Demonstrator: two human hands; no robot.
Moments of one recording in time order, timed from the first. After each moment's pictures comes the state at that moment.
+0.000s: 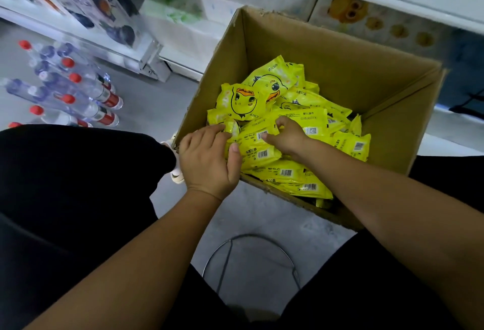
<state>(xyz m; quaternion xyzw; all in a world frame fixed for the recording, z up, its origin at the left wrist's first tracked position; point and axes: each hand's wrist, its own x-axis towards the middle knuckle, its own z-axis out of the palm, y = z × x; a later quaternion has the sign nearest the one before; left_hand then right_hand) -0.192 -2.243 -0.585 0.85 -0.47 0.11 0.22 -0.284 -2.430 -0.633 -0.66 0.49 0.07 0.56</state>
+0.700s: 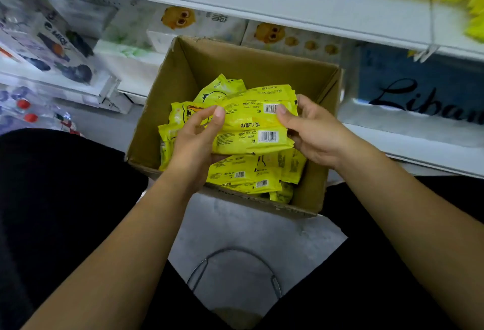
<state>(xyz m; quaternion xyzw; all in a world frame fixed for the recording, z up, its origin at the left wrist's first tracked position) -0.252 -2.311 -0.504 0.64 -0.10 -0.46 0.60 -0.416 -2.453 -0.478 -0.45 0.38 -0.14 0.79</state>
